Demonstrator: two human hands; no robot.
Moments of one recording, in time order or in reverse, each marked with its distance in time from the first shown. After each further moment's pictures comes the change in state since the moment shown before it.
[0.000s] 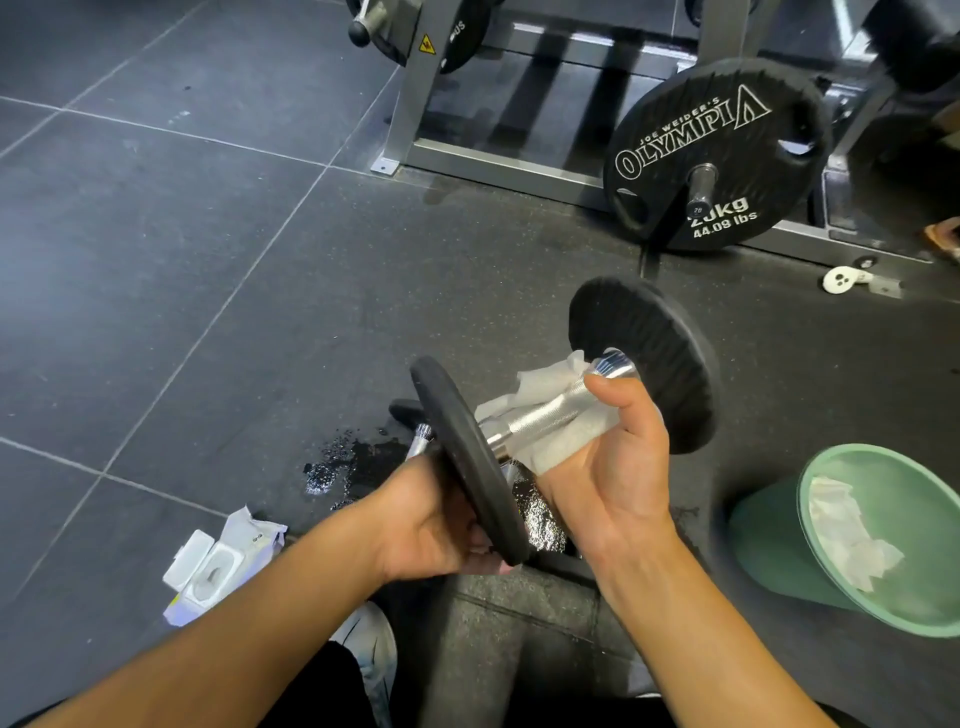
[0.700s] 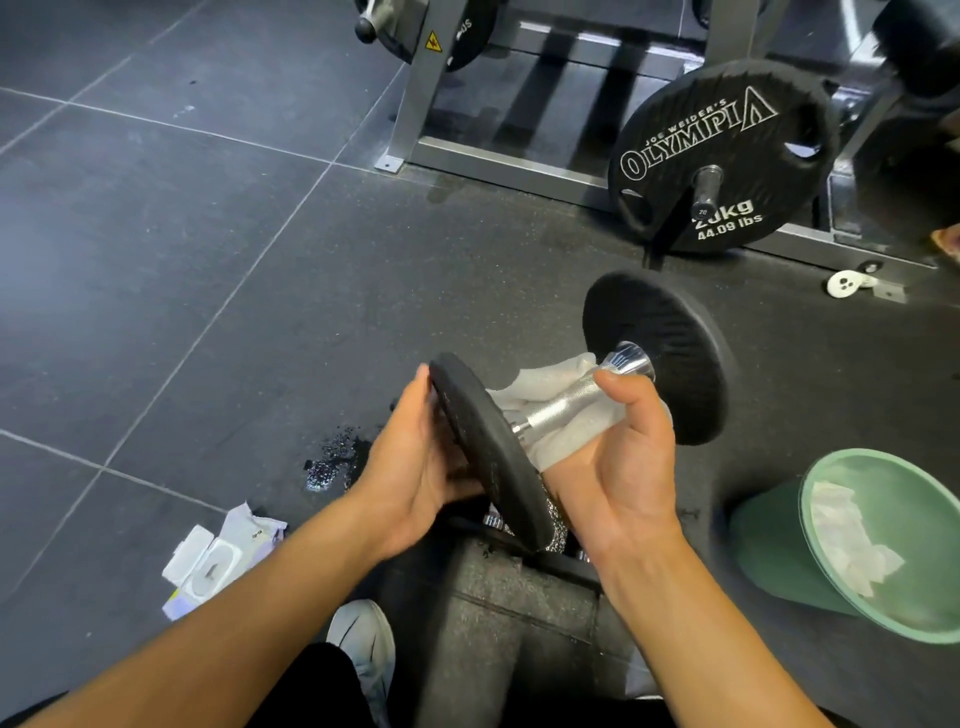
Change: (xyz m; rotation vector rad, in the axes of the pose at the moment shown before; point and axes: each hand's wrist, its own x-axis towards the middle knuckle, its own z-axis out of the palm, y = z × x) left_hand 0.000 0.015 -0.001 -0.070 -0.007 0.405; right_hand -0.010 -0.006 0.013 0.000 -0.067 -0.009
